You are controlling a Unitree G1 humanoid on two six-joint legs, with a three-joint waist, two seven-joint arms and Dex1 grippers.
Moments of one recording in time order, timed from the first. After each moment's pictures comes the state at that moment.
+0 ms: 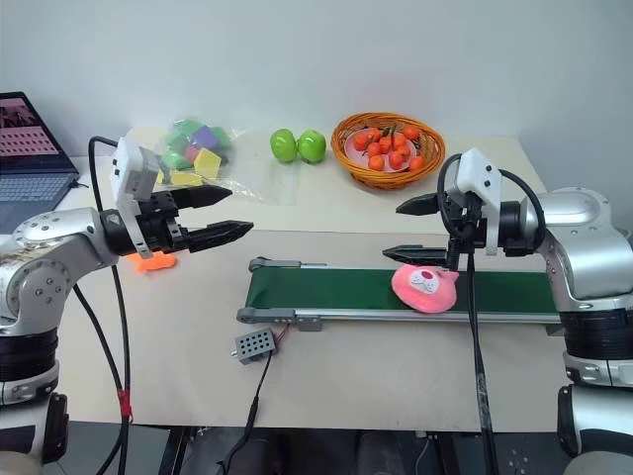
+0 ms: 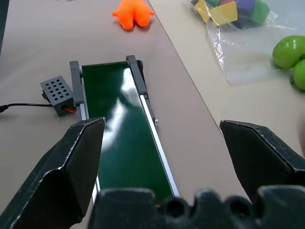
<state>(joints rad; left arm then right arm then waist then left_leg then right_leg) -0.58 0.76 0.15 -0.26 -0.69 0.84 -0.85 -0.66 -0.88 -0.02 -0.02 0.42 0.49 1.27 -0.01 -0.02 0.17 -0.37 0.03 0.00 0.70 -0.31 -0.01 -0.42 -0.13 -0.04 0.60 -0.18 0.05</state>
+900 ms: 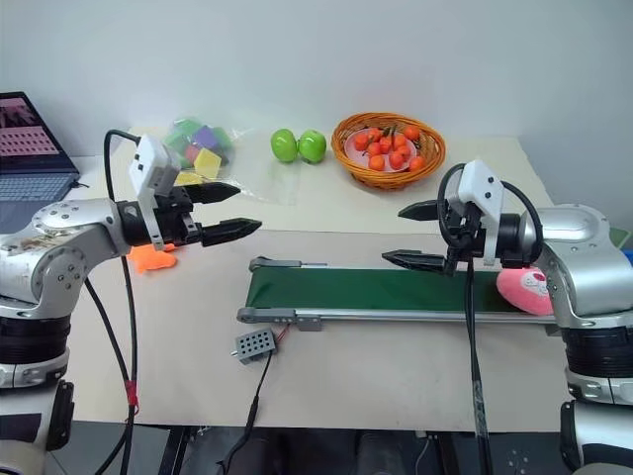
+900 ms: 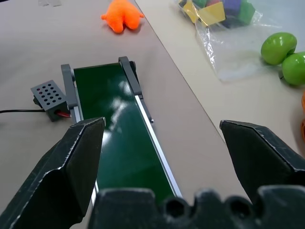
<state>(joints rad) -0.67 0.75 0.06 -0.18 -0.60 0.81 -0.87 -0.58 -0.88 -0.05 -0.08 0.45 0.50 1.19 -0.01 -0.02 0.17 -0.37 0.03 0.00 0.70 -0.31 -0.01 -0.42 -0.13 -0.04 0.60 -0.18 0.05</state>
